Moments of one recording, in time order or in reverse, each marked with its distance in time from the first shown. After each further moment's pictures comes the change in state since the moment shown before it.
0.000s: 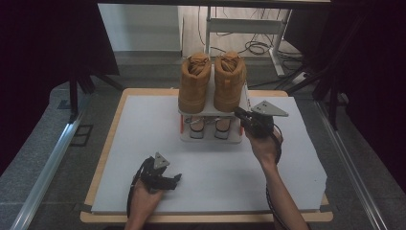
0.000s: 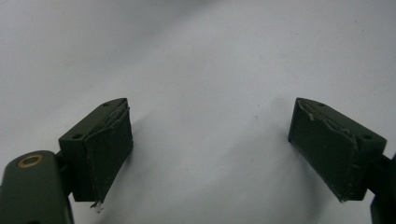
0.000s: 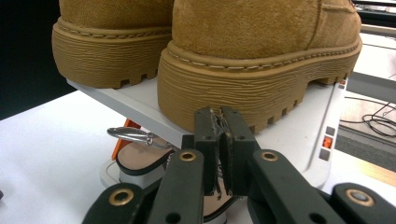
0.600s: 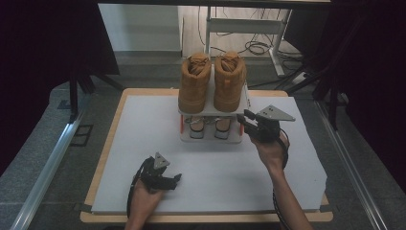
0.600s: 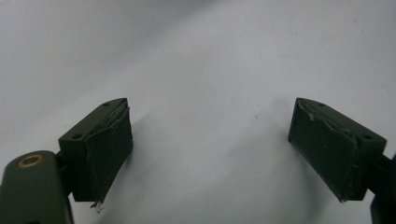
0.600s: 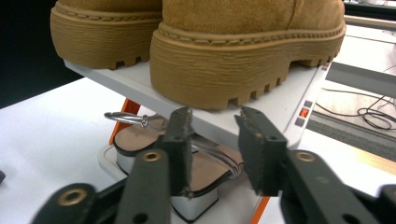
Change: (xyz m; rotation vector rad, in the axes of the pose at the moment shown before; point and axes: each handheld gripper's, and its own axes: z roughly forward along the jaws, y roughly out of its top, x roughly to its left) left arm 0.000 0.000 0.000 -0.004 0.002 -0.003; right arm -0.007 -0.010 -0.017 0.021 -0.009 -0.001
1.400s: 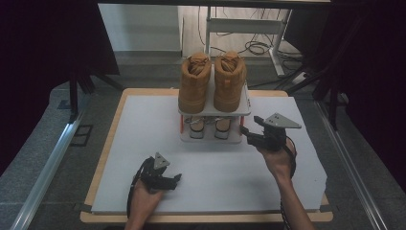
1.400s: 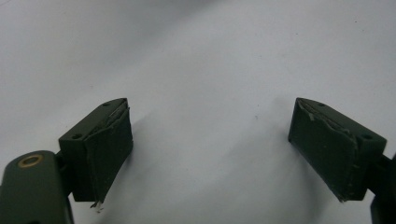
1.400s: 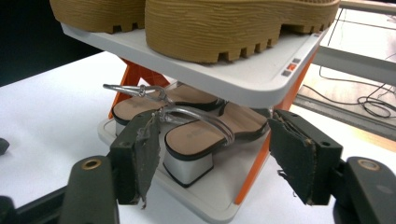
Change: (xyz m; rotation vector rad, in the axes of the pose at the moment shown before) left arm 0.000 0.000 0.000 0.002 0.002 0.004; right arm -0.007 -0.020 -0.017 0.043 0.007 0.002
